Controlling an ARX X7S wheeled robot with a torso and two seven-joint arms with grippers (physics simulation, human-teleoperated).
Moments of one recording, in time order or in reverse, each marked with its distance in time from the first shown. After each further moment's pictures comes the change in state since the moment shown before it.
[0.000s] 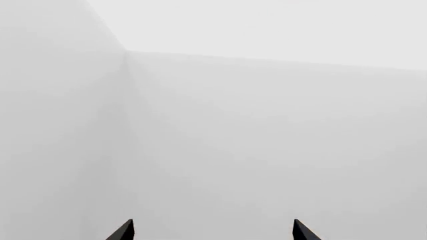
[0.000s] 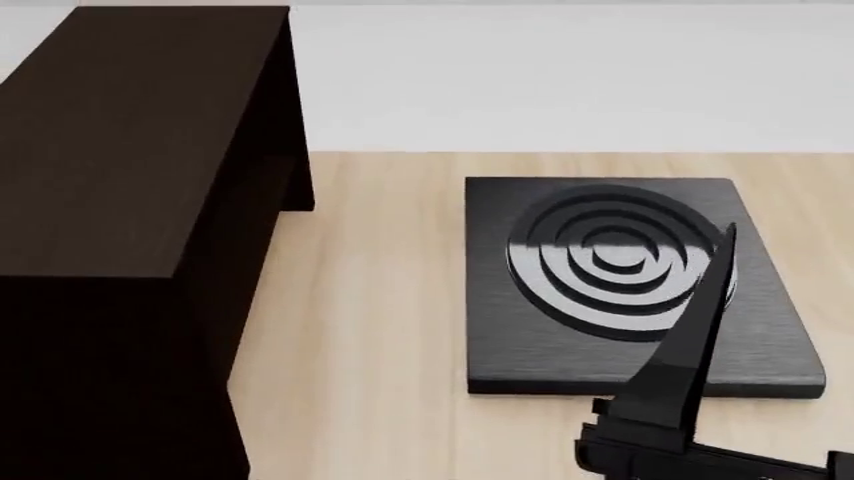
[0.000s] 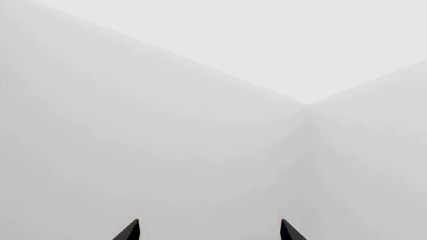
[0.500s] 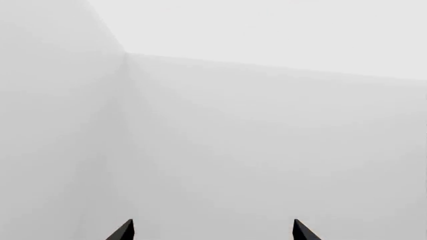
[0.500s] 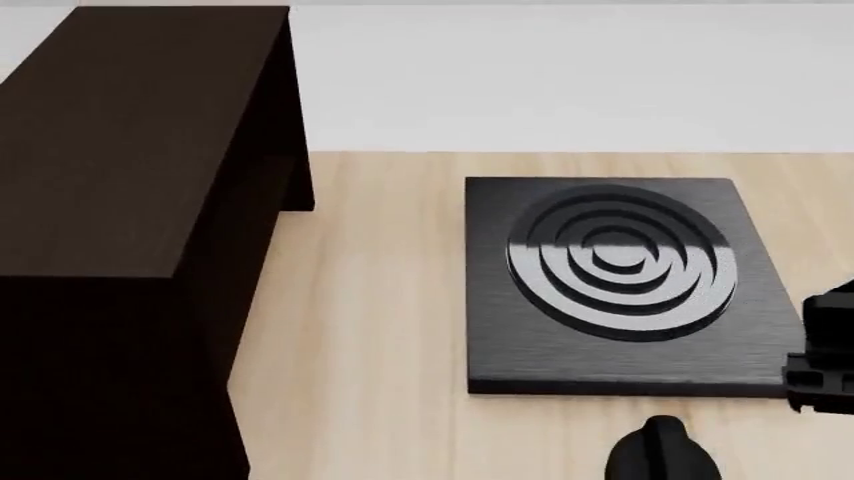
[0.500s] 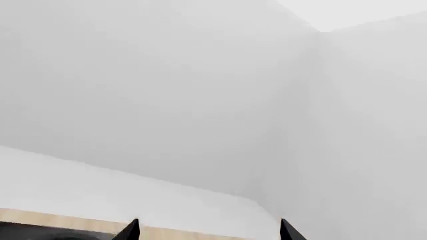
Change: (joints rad) left arm -0.001 -0.006 -0.028 0.004 -0.038 0.013 -0.001; right arm 0.630 0.068 0.097 0.119 -0.955 0.527 -1.106
